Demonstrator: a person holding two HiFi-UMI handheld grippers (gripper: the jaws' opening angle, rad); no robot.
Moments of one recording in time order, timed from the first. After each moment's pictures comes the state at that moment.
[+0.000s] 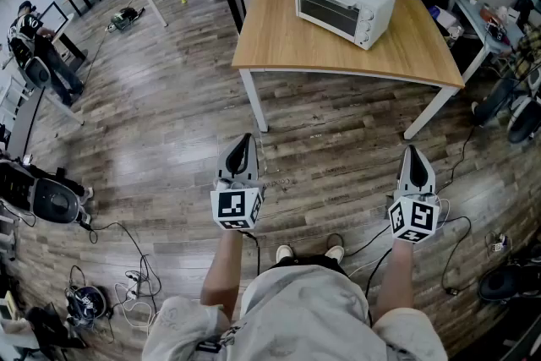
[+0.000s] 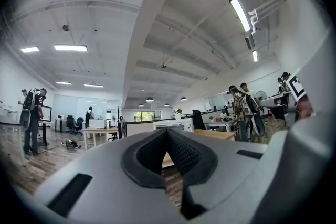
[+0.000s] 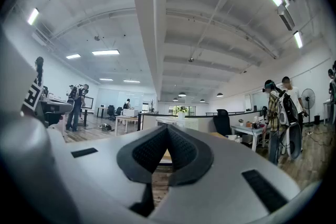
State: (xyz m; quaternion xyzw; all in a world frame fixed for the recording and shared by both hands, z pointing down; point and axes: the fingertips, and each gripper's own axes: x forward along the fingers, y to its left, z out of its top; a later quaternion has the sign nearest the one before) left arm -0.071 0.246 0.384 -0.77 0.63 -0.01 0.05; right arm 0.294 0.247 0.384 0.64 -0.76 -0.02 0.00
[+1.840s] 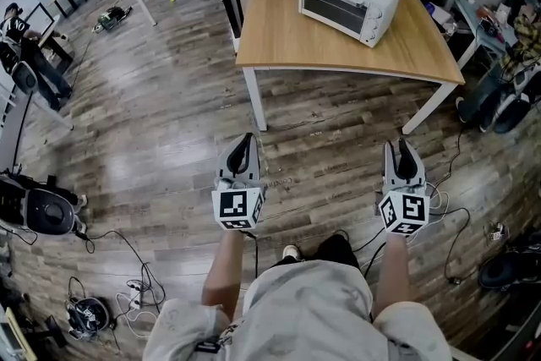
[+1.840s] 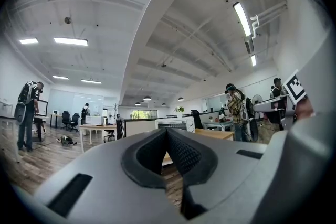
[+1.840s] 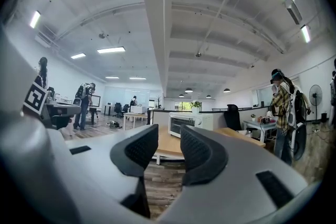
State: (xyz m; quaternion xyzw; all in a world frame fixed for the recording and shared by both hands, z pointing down) left arm -0.131 0.230 0.404 -0.79 0.61 0.00 0.04; right arm 0.196 0.232 0.405 0.62 -0.79 0.00 0.02
